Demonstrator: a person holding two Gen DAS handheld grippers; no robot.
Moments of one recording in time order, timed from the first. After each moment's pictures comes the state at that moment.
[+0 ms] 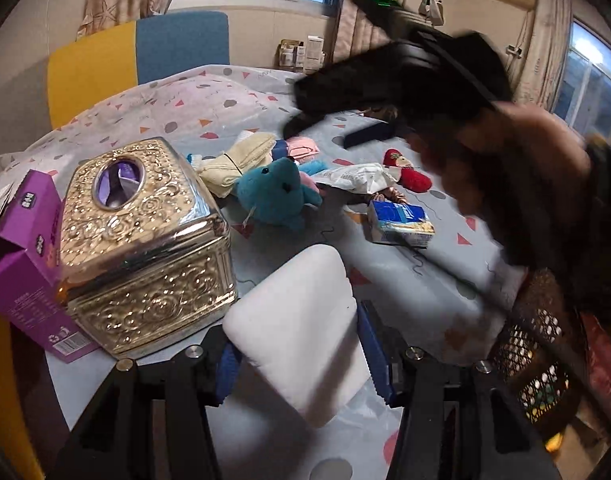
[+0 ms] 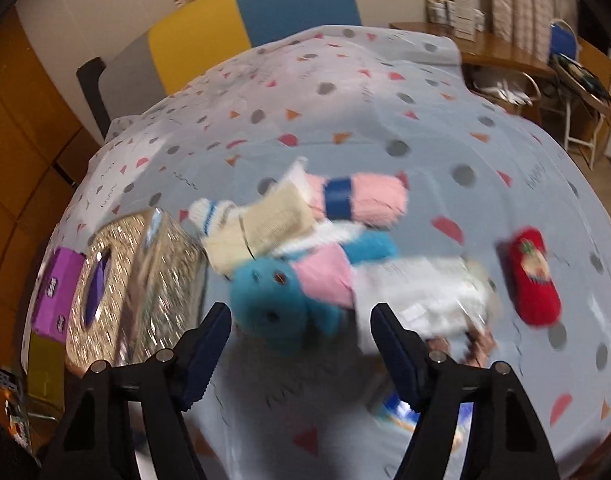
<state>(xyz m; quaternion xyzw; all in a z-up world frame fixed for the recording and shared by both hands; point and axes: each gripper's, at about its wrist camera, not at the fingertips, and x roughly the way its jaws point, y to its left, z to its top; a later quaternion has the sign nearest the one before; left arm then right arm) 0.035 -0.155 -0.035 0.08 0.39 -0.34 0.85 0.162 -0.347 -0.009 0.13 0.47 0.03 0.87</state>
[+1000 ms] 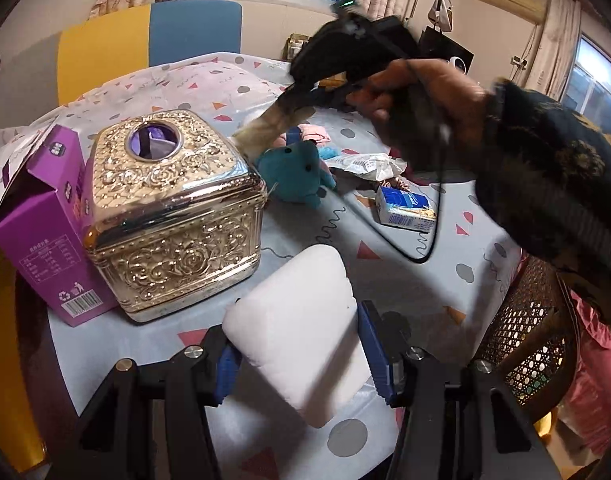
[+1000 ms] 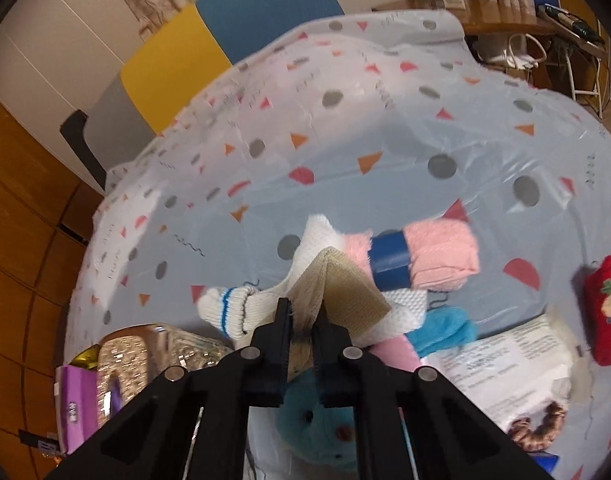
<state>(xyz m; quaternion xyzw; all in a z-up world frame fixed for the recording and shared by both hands) 0.030 -0.124 -0.043 0.05 0.41 -0.33 0.85 0.237 -0.352 -0.022 0.24 0.45 0.03 0.86</state>
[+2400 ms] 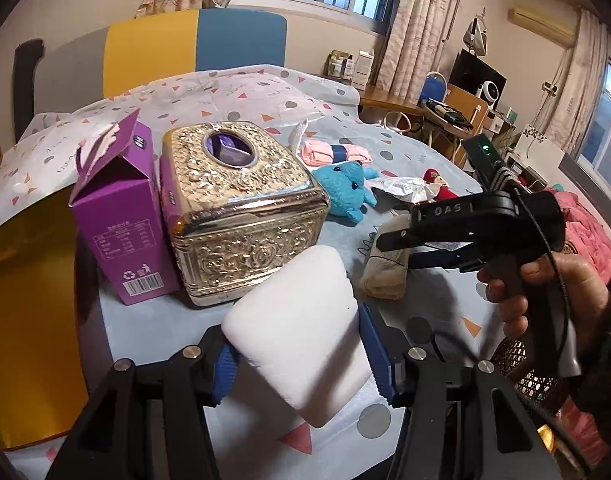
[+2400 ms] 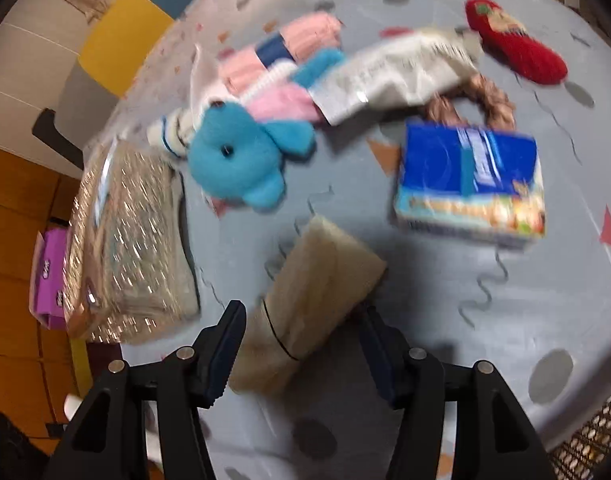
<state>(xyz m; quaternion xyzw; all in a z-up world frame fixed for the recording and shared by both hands) 0.022 -0.083 -0.026 0.03 0.39 -0.27 0.88 0.083 -0.358 -0.096 0.32 0.54 -0.01 0.78</state>
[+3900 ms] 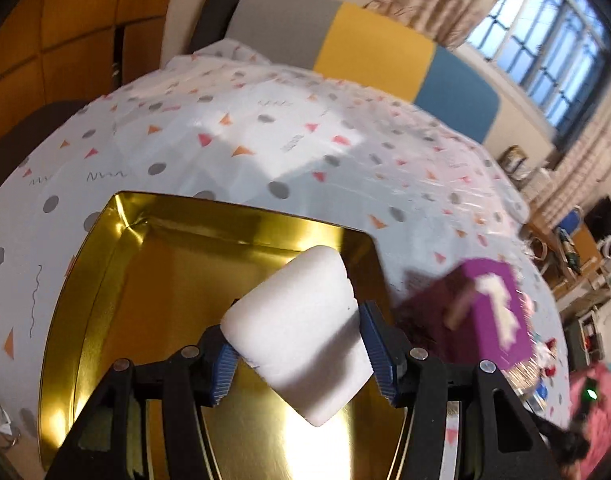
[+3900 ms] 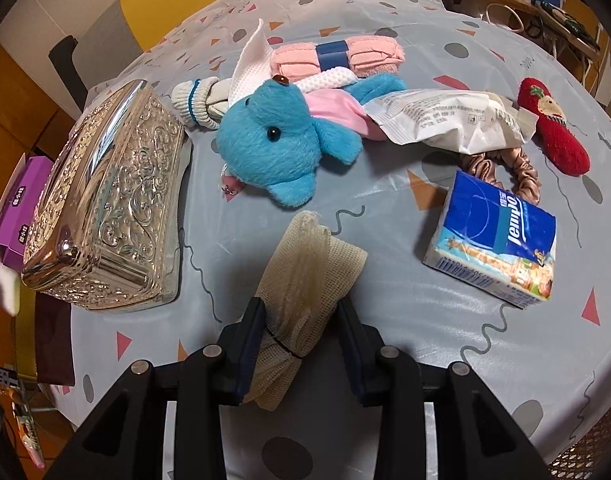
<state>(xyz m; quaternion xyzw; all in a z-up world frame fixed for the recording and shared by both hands) 0.160 0.150 -0.011 -0.16 0.44 -0.02 0.88 0.087 -0.302 -0.088 0.17 0.55 0.00 0.82</state>
